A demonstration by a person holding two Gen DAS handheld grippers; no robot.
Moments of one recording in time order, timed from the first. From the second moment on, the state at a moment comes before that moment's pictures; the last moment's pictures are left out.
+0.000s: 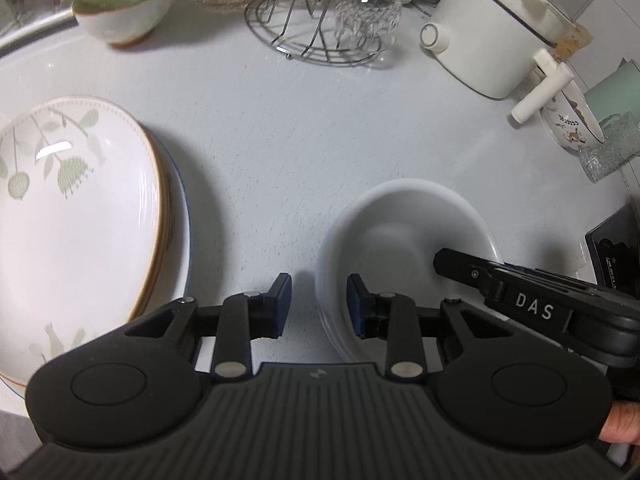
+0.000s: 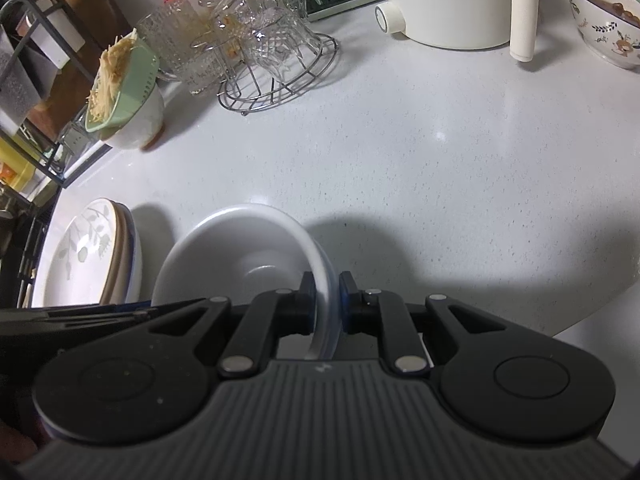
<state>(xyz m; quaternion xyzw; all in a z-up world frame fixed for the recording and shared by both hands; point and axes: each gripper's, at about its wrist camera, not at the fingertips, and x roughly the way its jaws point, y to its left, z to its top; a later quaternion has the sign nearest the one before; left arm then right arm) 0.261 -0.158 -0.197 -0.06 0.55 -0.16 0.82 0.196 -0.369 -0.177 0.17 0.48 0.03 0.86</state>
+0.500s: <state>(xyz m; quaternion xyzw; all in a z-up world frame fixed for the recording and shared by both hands) 0.263 -0.161 -0.207 -0.08 0.56 -0.17 0.81 0.196 -0.367 -0.181 0.17 0.48 0.04 0.86</state>
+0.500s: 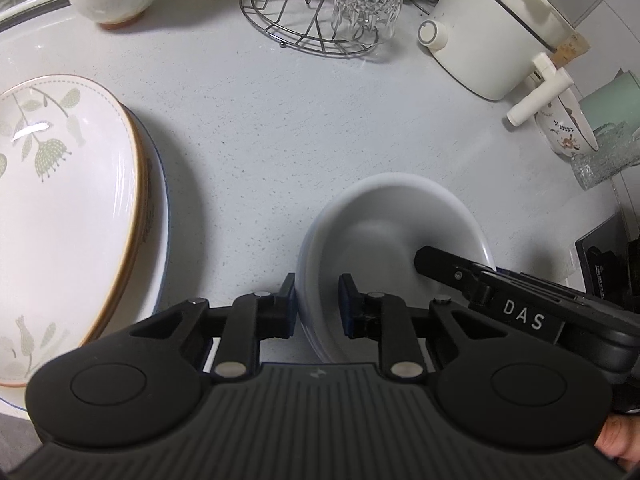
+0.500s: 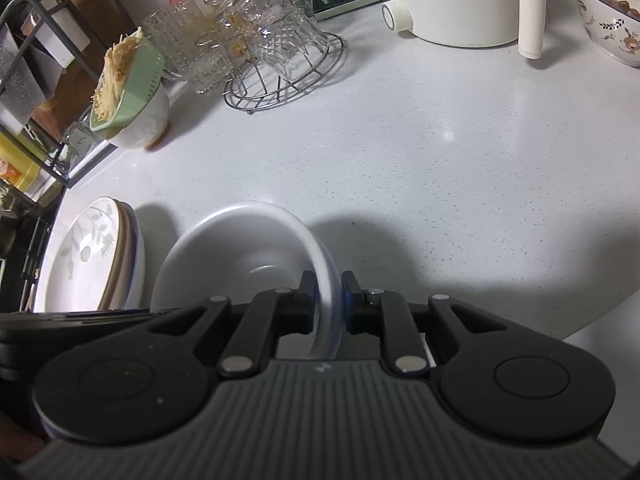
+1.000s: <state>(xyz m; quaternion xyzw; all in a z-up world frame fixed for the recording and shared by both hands) 0.251 -0.153 -0.194 -0.10 0.56 -0.15 0.81 0.191 -0.366 -0.173 0.18 0.48 0.06 0.86</state>
